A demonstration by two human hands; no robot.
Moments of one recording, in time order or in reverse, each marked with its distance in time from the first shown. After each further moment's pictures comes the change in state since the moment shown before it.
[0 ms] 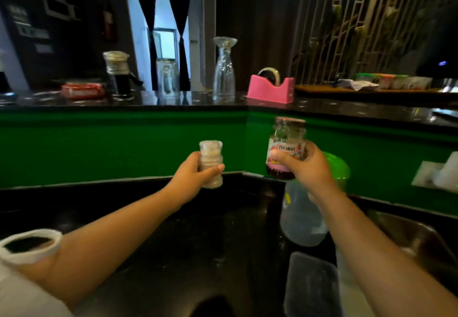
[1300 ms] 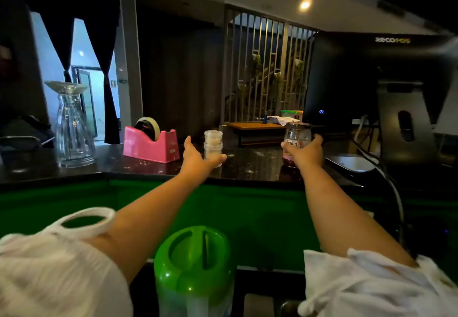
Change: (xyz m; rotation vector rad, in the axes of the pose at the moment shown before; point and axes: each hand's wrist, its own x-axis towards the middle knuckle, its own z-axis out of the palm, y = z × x) left_hand 0.267 0.122 0.285 0.067 0.046 0.084; right_hand 0.269 -0.021 -0.273 -0.397 0.617 0.050
